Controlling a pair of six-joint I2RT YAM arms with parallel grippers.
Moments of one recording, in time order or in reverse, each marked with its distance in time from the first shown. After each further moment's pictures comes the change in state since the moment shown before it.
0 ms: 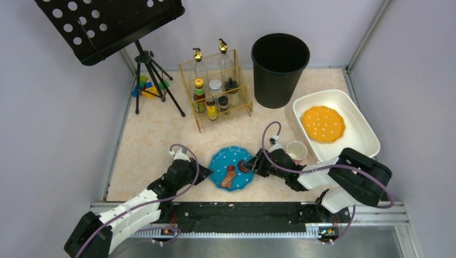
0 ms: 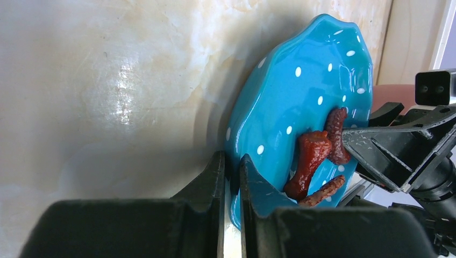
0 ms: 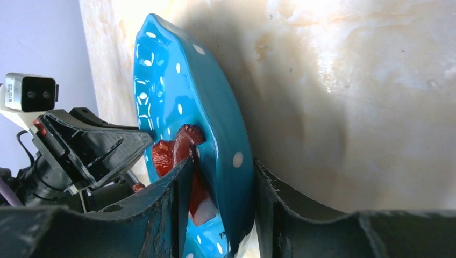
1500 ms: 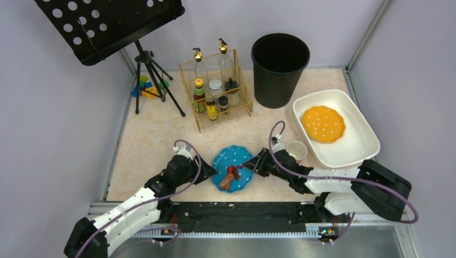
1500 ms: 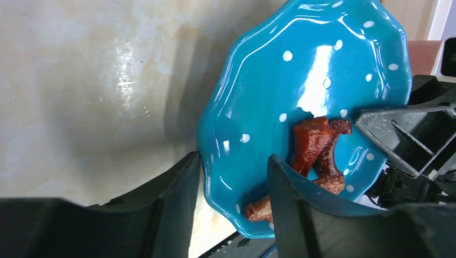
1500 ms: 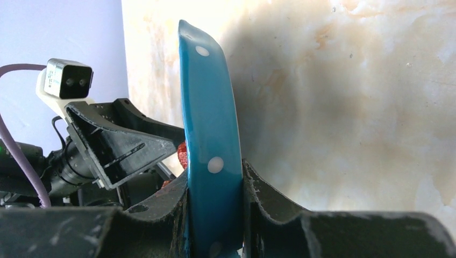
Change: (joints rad) left arm 0.001 -0.060 0.093 -0.179 0.111 0.068; right arm 0.063 -0.180 0.001 -0.082 0.040 0.037
